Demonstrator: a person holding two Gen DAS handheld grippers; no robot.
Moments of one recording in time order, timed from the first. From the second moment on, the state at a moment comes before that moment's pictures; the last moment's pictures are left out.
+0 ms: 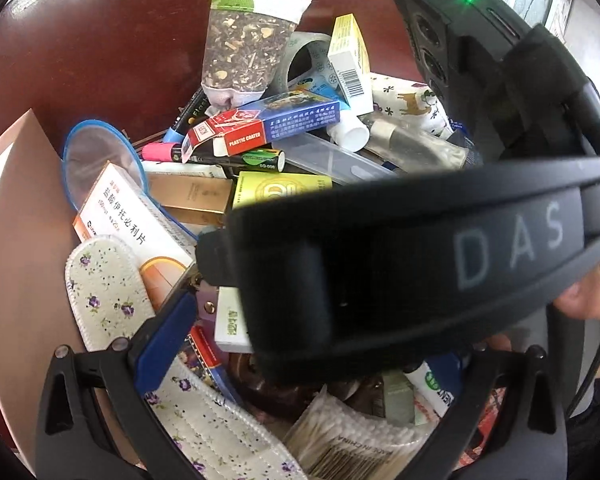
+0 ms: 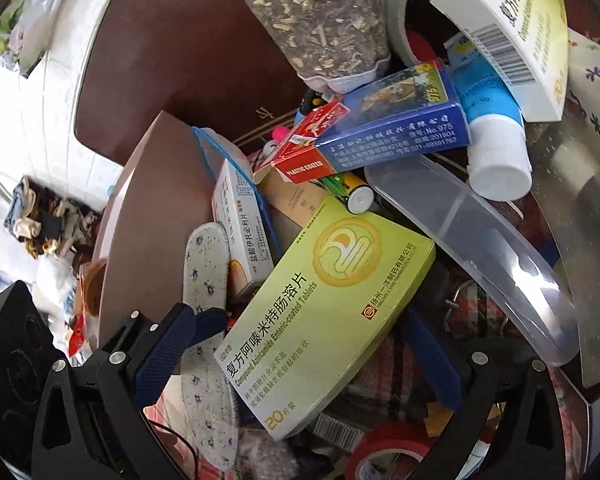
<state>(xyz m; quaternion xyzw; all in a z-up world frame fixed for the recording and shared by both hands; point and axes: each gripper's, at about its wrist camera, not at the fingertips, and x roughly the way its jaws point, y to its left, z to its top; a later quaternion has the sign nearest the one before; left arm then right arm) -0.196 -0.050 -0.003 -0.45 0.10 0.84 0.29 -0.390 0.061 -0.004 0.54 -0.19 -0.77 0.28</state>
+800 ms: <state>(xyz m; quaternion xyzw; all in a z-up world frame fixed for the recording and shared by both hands) -0.185 -0.052 0.016 -0.42 0.11 0.85 0.30 -0.384 0.053 0.020 0.50 -0.12 -0.81 0.28</state>
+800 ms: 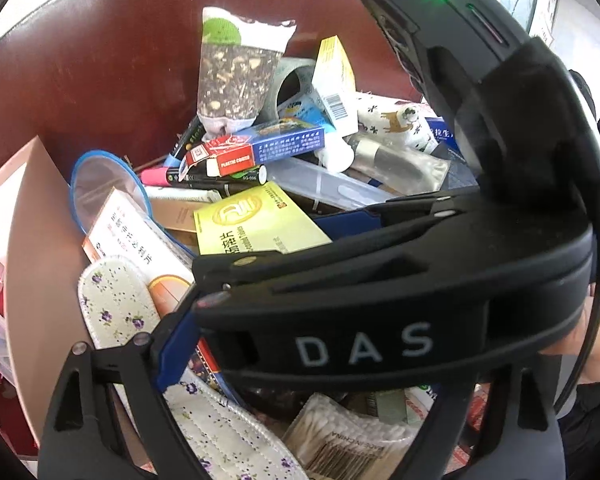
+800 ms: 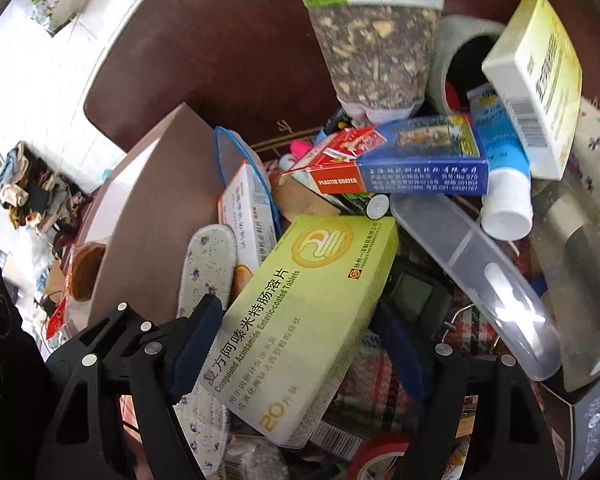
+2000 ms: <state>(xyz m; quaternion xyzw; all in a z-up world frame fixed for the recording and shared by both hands) -0.188 -0.051 0.014 -0.40 0.13 0.87 0.27 -0.384 0.058 0.021 0.51 -0.15 -0.79 0.30</state>
